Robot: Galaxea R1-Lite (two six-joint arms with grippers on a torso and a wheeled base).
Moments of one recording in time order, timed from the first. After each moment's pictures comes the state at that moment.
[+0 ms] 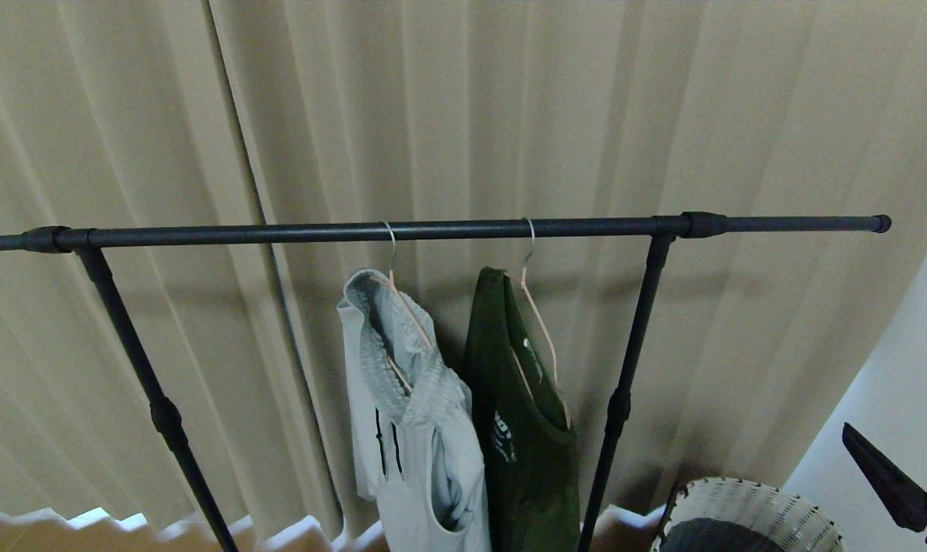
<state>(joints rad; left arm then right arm) 0.07 0.09 0.00 0.00 0.02 -0.01 0.22 0.90 -0.02 -0.79 -0.23 -0.30</state>
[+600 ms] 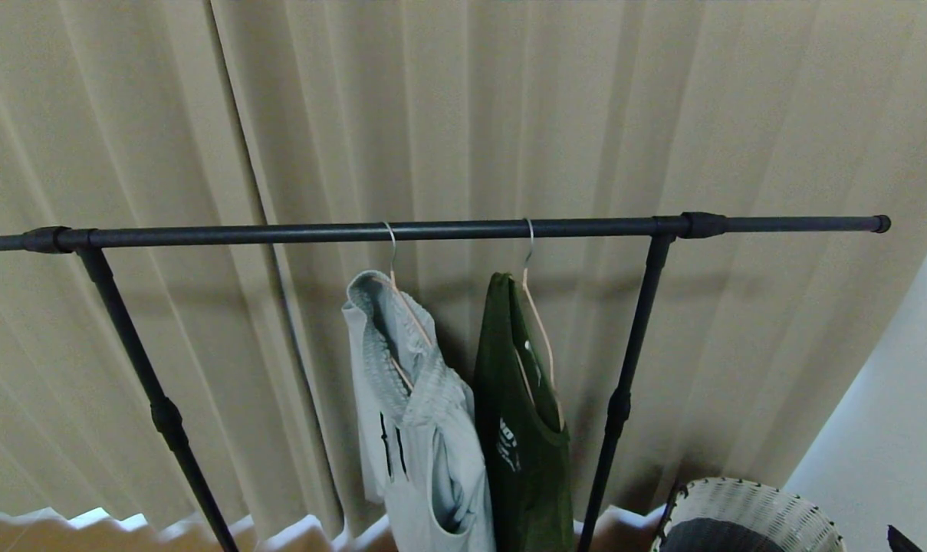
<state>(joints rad) 0.07 0.09 0.00 0.00 0.02 -0.01 0.19 0.53 -0.14 -0.16 -0.16 -0.32</state>
